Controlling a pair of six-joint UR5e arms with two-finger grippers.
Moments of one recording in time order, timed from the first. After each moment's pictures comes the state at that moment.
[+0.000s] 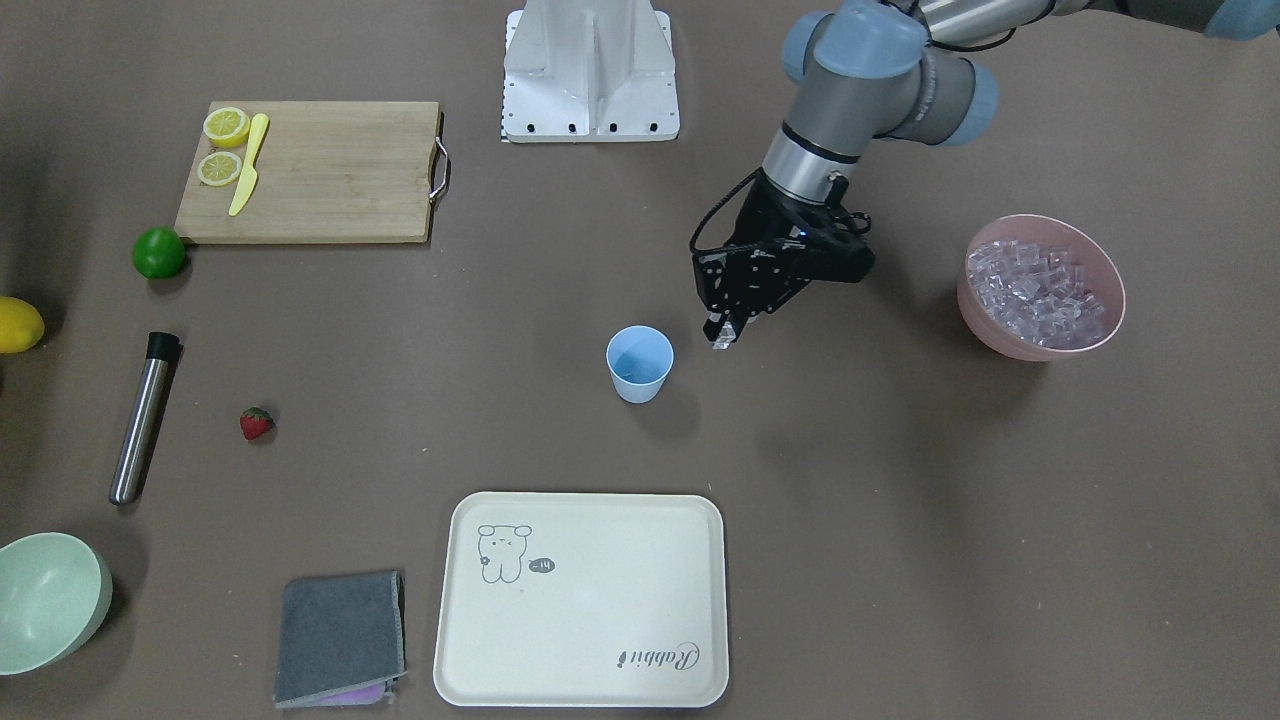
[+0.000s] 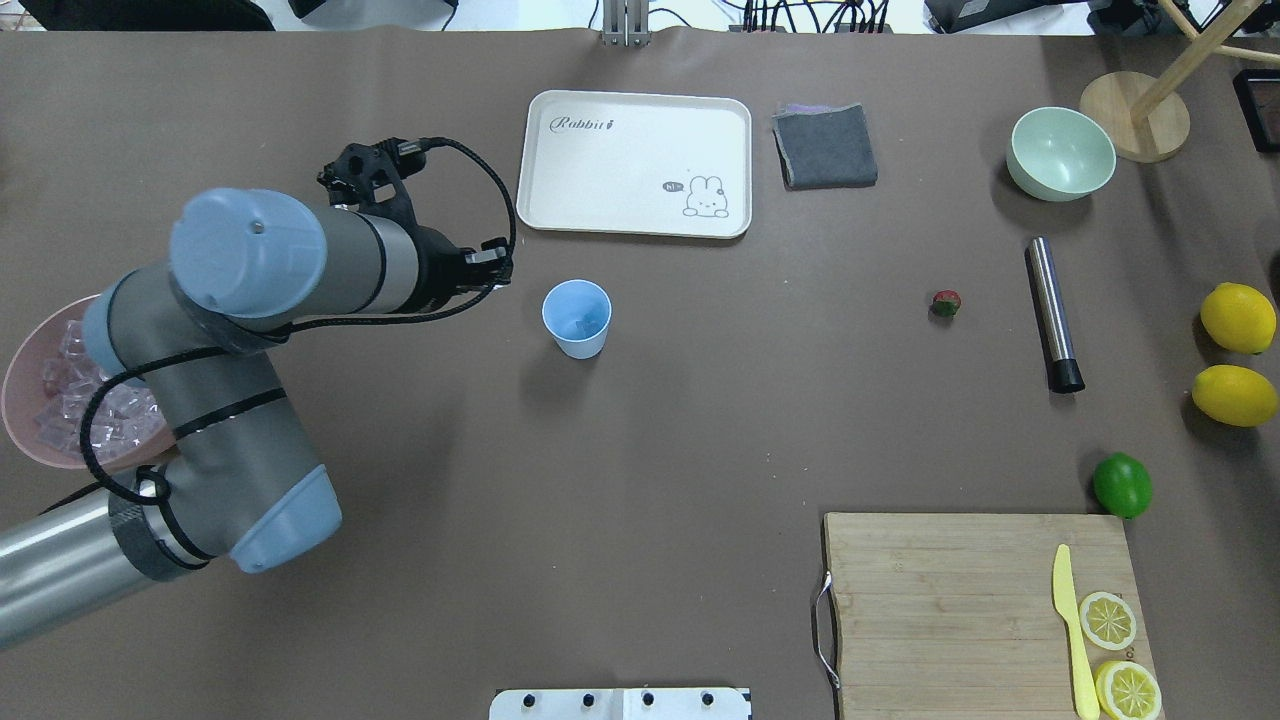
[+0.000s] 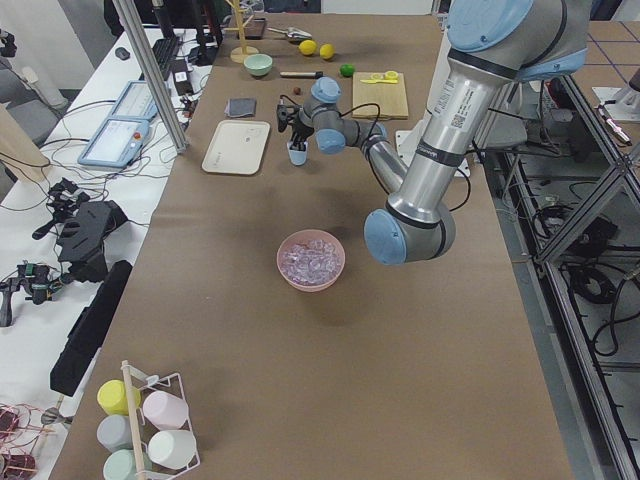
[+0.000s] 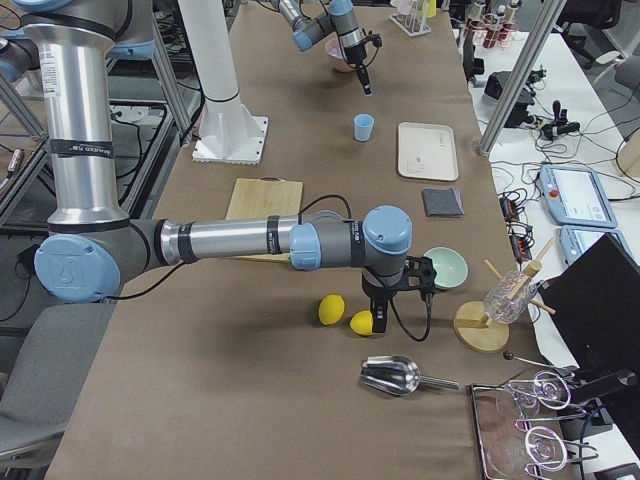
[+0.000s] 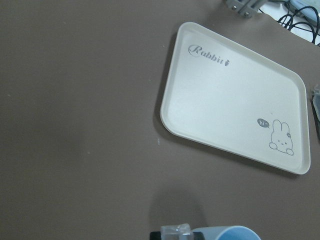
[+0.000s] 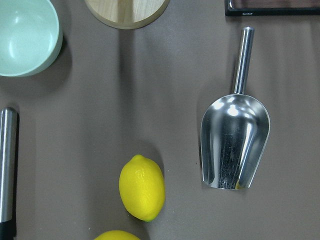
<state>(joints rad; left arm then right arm) -0.59 -2.09 -1.77 -2.02 -1.69 -1.46 1.57 -1.54 1.66 -1.58 2.34 0.10</state>
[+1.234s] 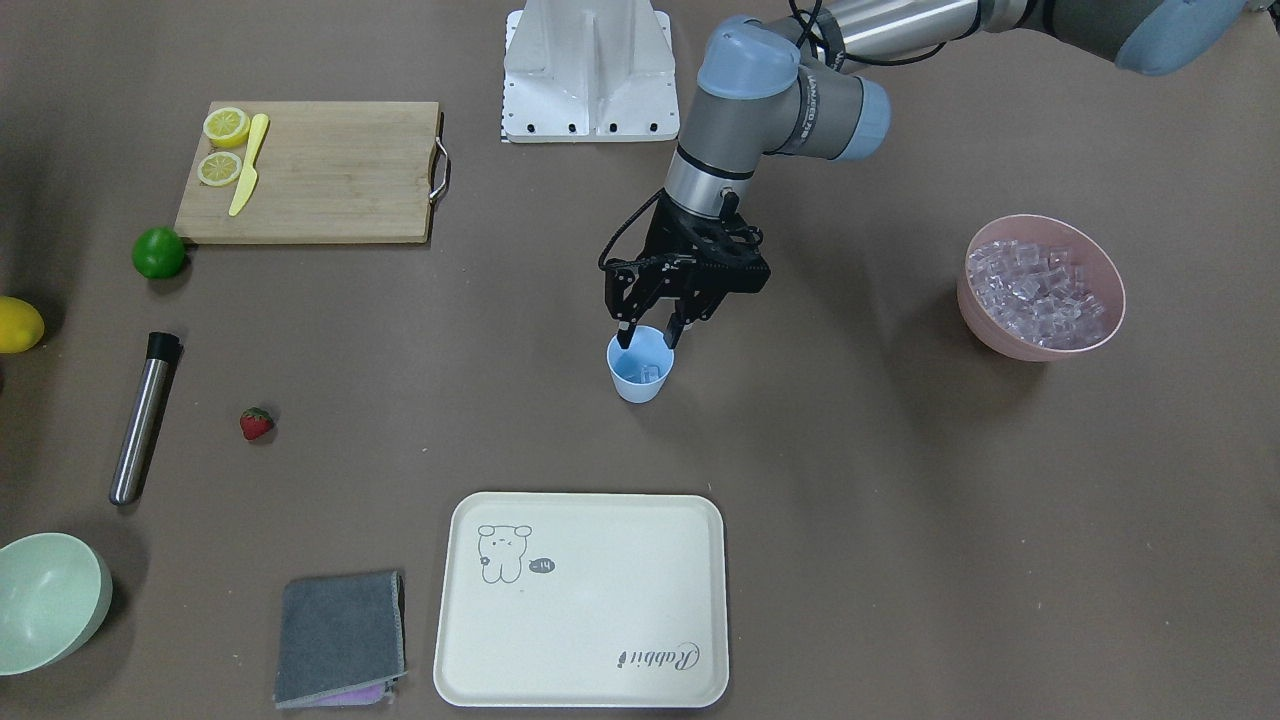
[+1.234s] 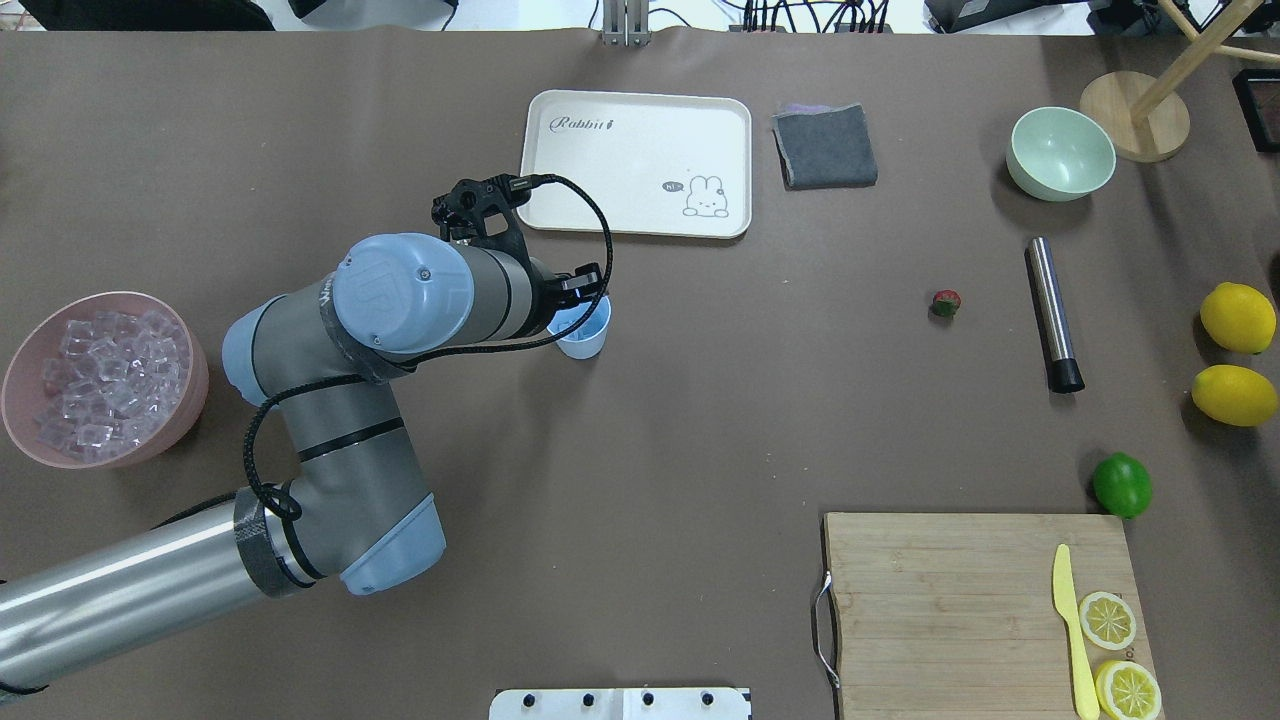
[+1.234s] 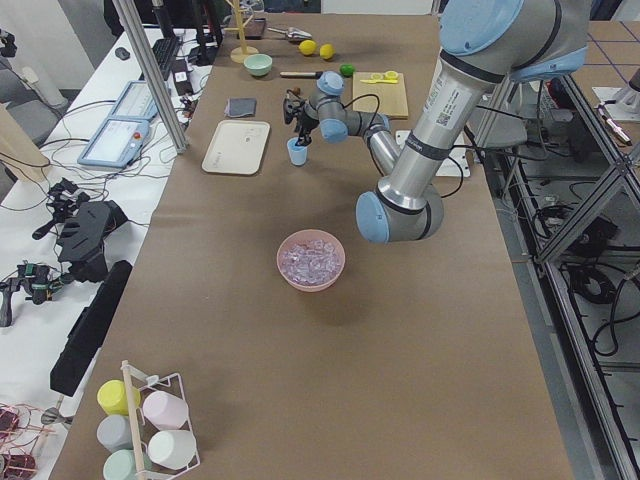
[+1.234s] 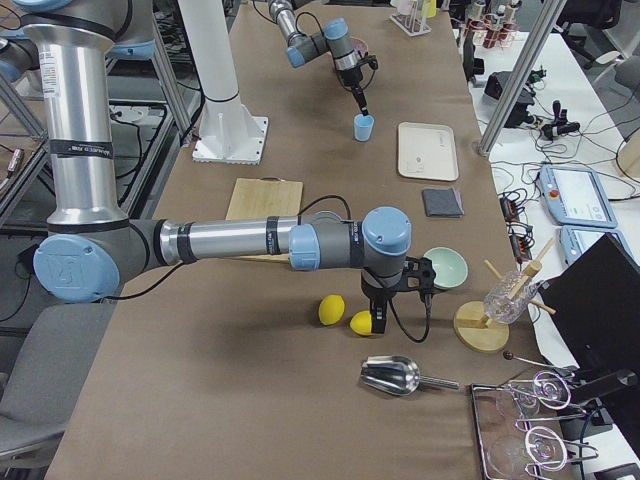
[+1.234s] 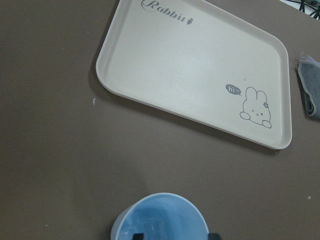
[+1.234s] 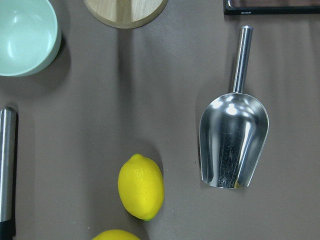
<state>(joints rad) -0.53 -2.21 -1.66 -1.98 -1.61 -1.48 1.57 -1.54 1.66 -1.58 2.34 0.10</state>
